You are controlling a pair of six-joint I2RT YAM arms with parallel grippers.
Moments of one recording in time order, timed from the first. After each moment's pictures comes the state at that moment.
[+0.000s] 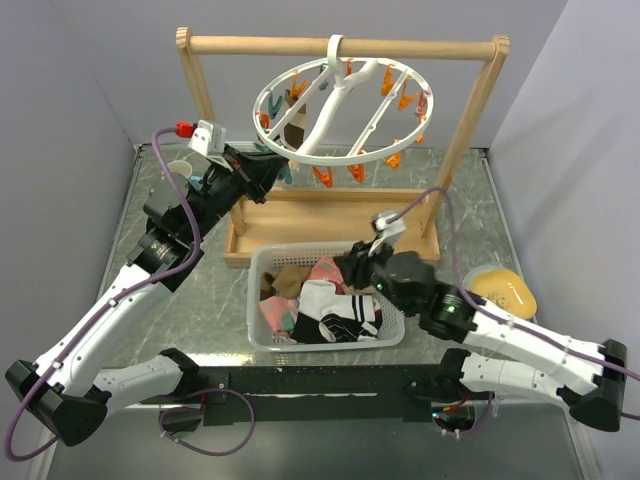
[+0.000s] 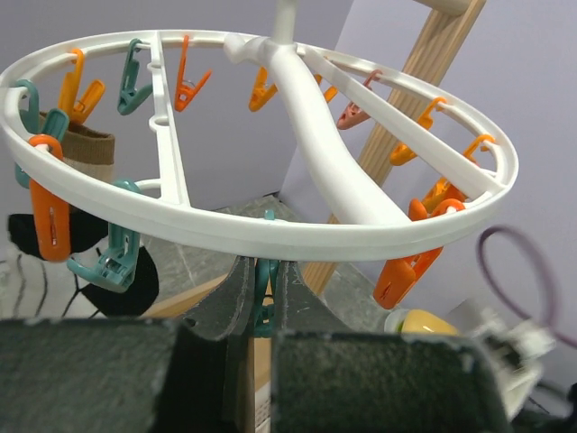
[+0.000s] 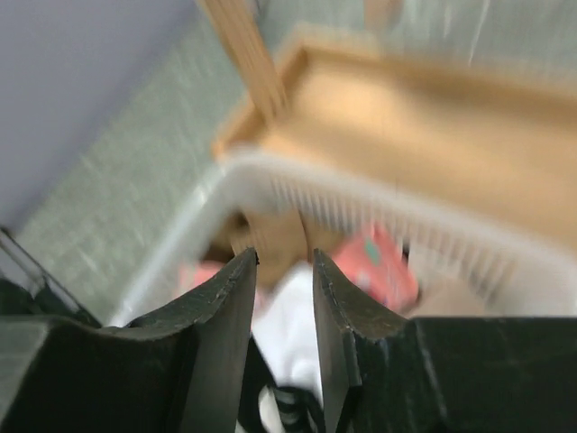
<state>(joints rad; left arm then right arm) -0.58 1.05 1.17 0.15 0.13 -0.37 1.04 0.86 0.78 -0.12 0.40 0.41</state>
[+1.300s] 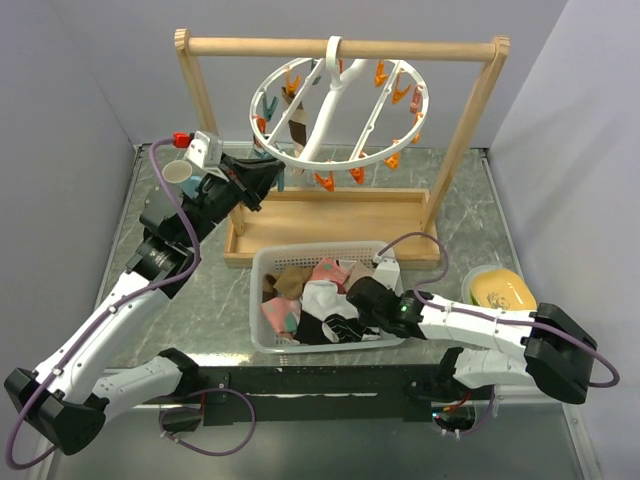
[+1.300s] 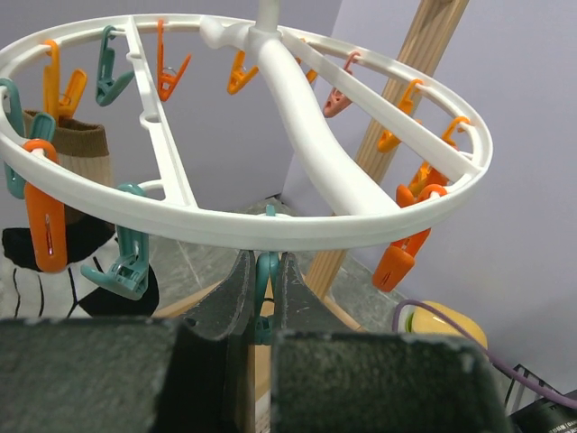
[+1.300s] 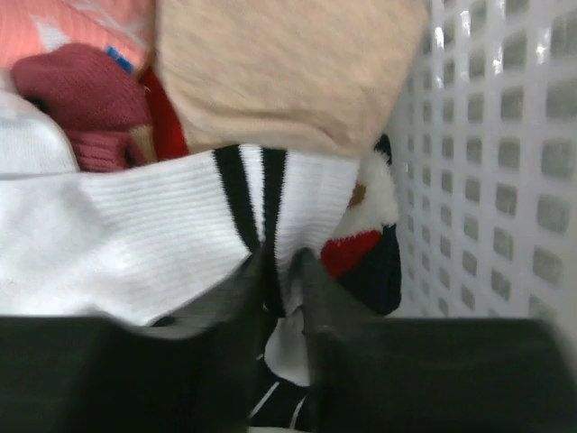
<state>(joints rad) -0.55 1.01 1.08 0.22 0.20 -0.33 1.02 1.18 0.56 -0.46 0.44 1.00</state>
